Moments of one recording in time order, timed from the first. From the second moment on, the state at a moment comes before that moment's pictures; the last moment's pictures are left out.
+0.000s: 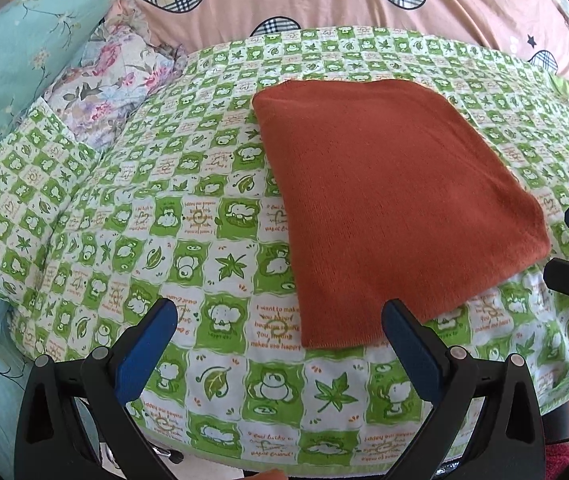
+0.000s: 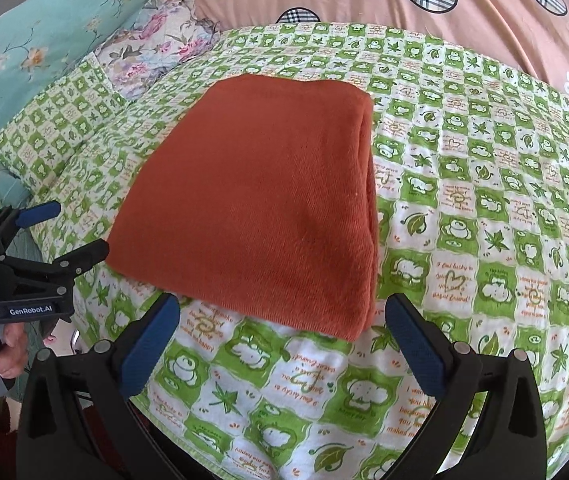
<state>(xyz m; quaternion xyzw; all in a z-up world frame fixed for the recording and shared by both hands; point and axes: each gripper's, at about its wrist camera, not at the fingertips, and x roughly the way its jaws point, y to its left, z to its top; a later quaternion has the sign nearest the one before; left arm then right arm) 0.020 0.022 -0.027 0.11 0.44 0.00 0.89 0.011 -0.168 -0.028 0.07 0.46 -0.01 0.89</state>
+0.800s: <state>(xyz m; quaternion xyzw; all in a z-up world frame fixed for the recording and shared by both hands) 0.063 0.035 -0.023 0.06 0.45 -0.01 0.89 0.060 -0.206 -0.019 0.15 0.43 -0.01 0.89</state>
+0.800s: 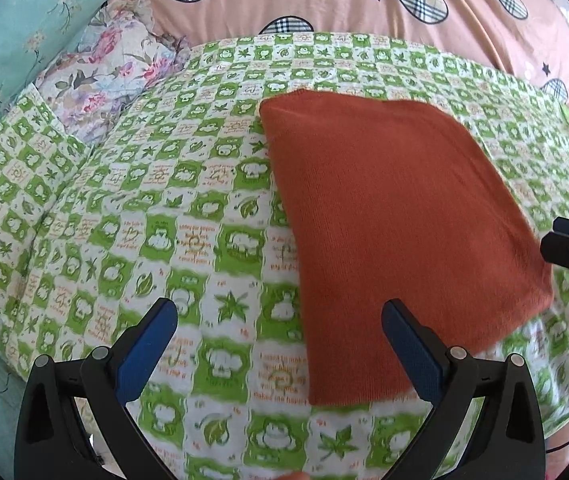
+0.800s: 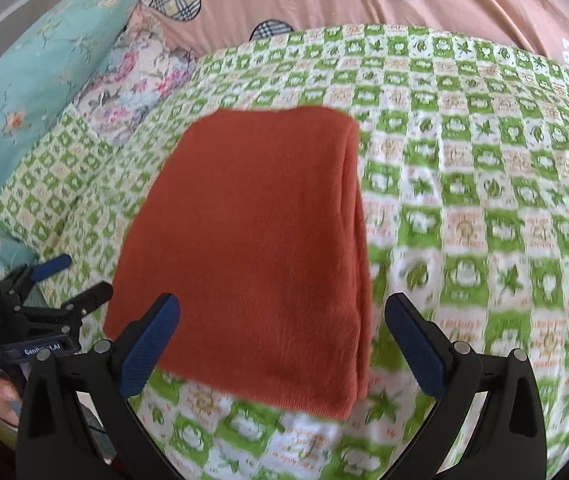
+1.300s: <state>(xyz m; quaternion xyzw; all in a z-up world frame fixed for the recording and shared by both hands) 0.176 0.072 -0.043 -0.06 0.47 -0.01 0.88 0.185 -0.278 -0.055 0.23 0.44 -0.04 0.87</state>
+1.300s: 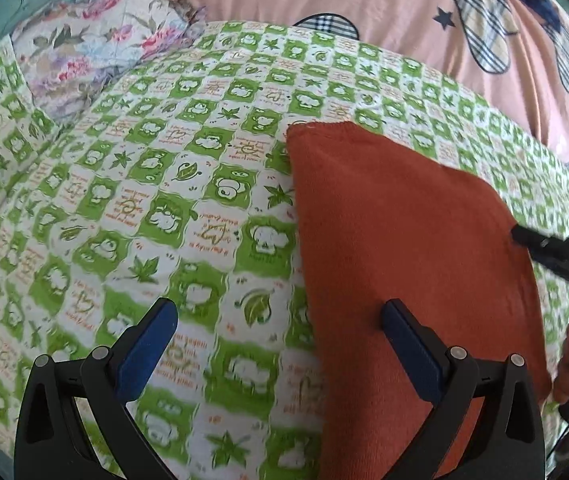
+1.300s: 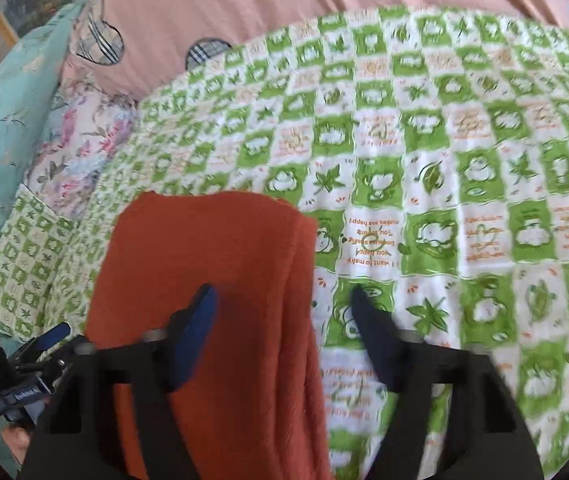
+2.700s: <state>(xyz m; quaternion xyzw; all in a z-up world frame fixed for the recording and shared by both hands) 0.057 0.044 -0.005 0.04 0.43 -0.02 0.90 0.046 -0.199 -0.004 0.15 0.44 -0.01 0.89</state>
